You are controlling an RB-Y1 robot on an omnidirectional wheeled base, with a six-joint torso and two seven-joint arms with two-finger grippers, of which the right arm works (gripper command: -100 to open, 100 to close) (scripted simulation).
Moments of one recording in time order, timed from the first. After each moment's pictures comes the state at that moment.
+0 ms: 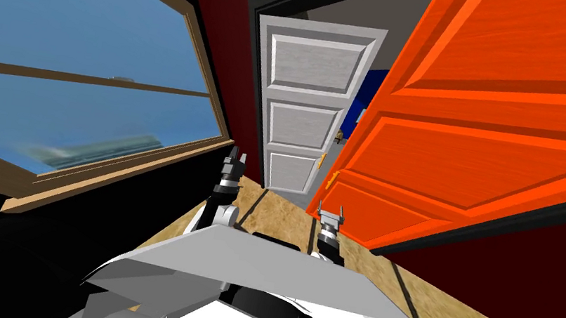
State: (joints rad) arm 0.36 -0.14 0.27 -1.50 -0.58 -0.78 -0.66
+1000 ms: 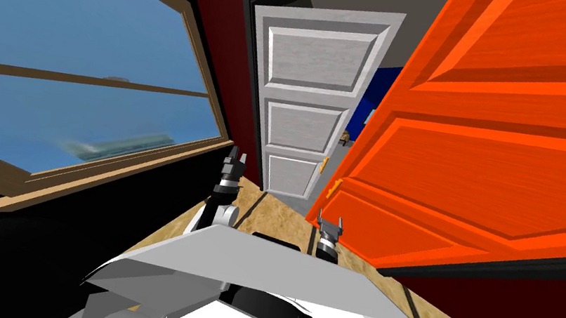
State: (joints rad) arm 0.35 -0.16 0.33 -1.34 -0.73 -0.87 -0.83
